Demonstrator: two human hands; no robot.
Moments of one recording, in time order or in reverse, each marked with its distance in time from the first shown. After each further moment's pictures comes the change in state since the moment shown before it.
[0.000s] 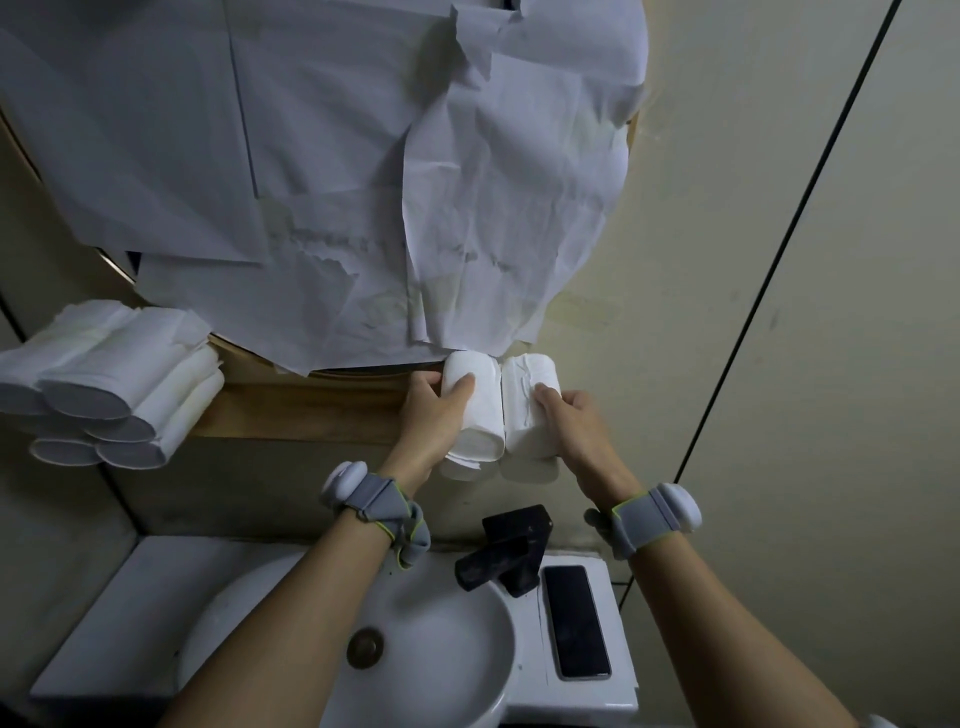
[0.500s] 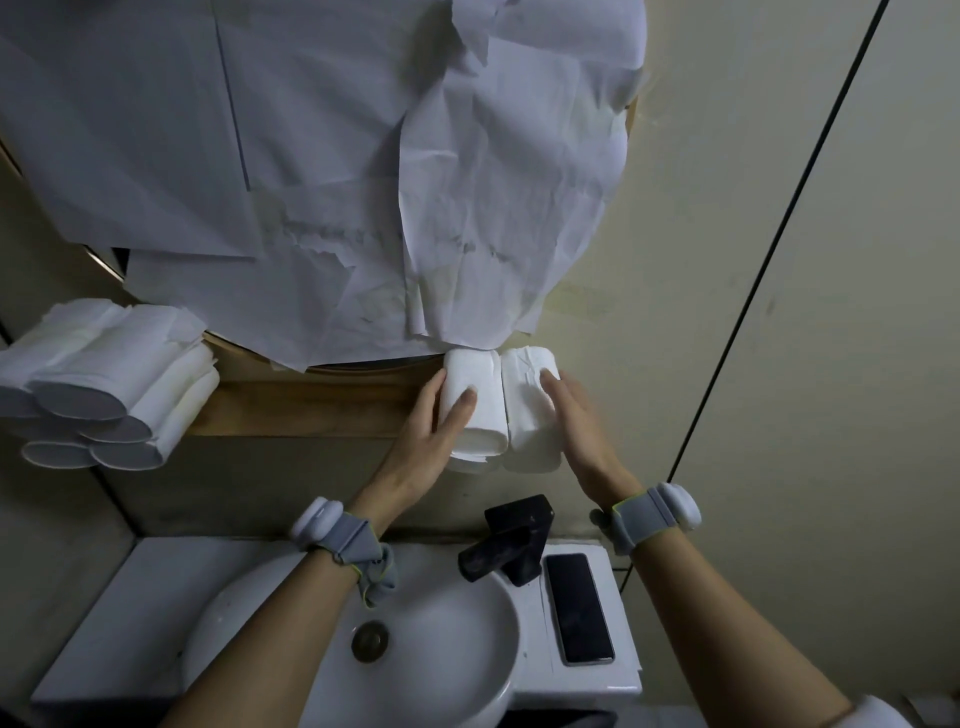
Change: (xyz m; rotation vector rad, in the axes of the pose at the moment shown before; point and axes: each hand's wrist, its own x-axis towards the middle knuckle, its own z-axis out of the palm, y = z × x) left_hand -0.025 -0.027 -0.024 -0.061 -0.336 0.190; right_hand -0.012 0.006 0.001 0.124 -0.067 -0.110
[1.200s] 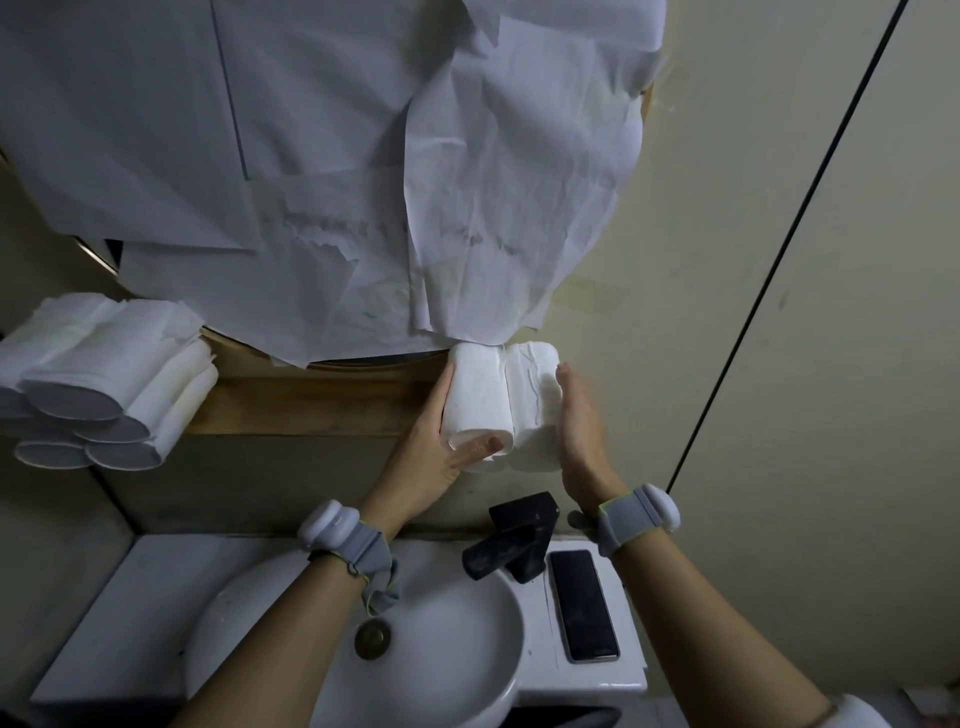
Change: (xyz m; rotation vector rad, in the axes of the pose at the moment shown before) left_hand 0.007 -0.024 -0.007 0.176 -0.089 0.108; right_hand -0.003 -0.004 0.023 0.157 0.229 0.076
